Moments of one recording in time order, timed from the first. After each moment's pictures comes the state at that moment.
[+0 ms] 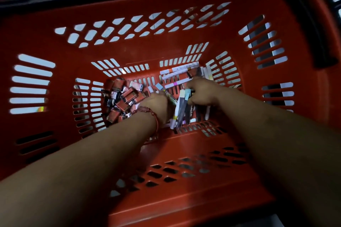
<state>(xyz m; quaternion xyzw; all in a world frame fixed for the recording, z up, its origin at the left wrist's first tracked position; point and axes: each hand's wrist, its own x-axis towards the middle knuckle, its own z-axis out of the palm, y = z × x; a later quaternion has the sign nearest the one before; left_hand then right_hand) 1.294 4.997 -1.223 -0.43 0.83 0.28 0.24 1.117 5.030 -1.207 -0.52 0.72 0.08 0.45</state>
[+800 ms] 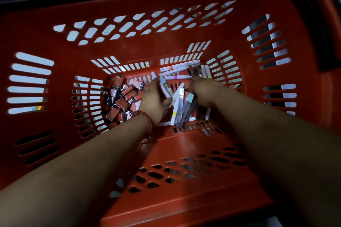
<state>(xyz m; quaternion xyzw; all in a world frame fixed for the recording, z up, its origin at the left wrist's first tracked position) 1.307 5.005 -1.252 -0.55 0.70 0.45 -0.04 1.121 5.035 -1.214 -0.58 0.71 0.19 0.34</state>
